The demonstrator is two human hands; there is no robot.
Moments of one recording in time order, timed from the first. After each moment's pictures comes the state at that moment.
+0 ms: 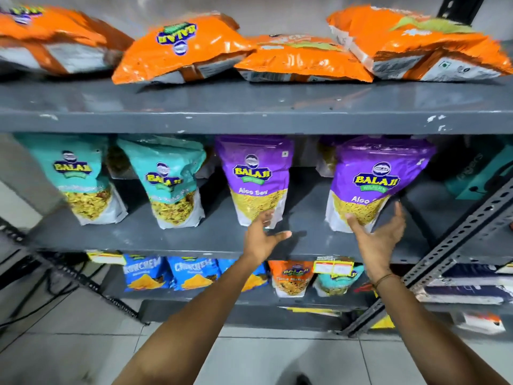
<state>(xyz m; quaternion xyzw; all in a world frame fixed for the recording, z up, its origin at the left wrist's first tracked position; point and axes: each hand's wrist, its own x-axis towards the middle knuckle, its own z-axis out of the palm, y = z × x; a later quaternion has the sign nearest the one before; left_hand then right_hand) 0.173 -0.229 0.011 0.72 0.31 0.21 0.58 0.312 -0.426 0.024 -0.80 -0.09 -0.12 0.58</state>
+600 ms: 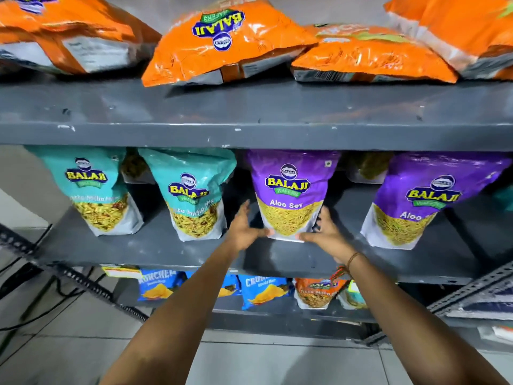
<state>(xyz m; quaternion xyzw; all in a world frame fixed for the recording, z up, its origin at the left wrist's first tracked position) 0.144 -0.088 0.007 0.72 0.33 0.13 0.60 0.290 -0.266 -0.007 -0.75 -0.27 0.28 0.53</state>
